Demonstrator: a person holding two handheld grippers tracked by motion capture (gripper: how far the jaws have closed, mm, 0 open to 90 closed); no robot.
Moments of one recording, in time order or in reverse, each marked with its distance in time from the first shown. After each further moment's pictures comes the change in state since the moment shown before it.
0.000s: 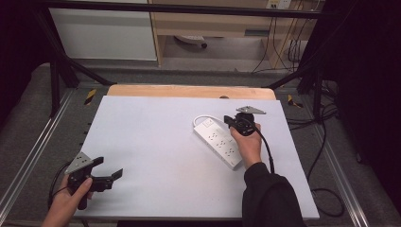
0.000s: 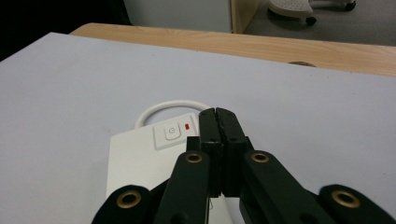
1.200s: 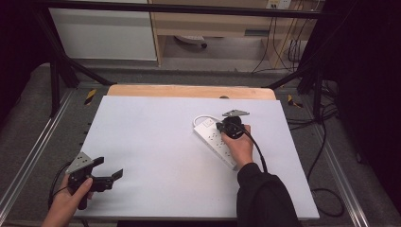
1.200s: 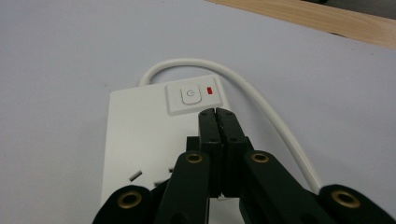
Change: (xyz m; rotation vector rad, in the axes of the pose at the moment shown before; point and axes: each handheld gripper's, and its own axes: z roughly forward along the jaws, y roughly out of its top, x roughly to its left) left arm 0.000 0.000 0.000 0.007 -0.003 0.007; right arm 0.022 -0.011 0.025 0.150 -0.017 -0.127
